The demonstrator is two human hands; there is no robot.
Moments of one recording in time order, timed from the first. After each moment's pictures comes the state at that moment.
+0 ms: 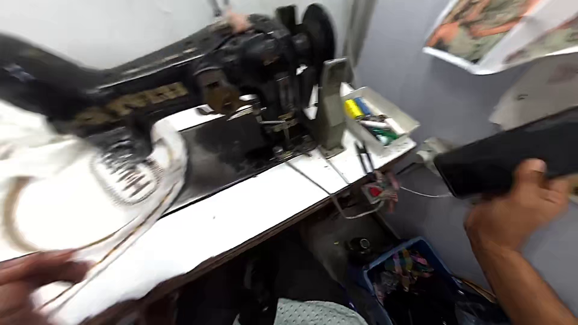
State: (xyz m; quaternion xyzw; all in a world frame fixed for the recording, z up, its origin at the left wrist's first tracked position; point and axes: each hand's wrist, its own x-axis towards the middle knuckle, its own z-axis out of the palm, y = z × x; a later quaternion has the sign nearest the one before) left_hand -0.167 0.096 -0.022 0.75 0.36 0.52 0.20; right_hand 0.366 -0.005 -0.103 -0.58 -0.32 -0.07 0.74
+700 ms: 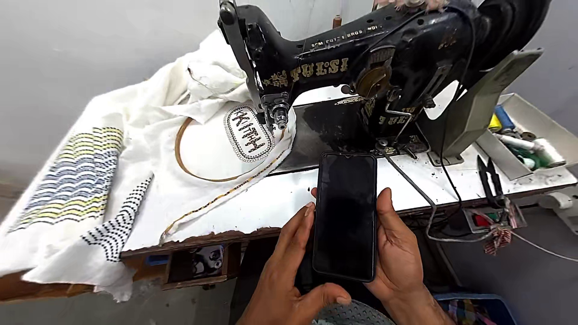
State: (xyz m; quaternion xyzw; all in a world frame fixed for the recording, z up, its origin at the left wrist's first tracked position) left_hand -0.113 0.037 -0.102 0.73 0.38 0.44 0.35; right_hand 0.072 0.057 -0.085 -0.12 -0.16 0.77 0.61
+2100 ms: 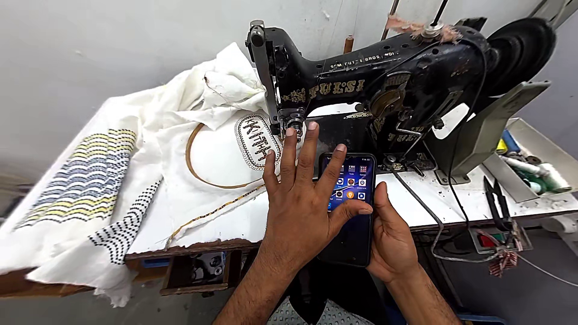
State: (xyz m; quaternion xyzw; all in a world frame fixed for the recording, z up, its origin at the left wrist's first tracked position) left_hand -0.084 0.127 -0.046 0.80 0.50 0.30 -0.08; right_hand 0.080 0.094 -0.091 -0.13 -0.23 0.79 0.55
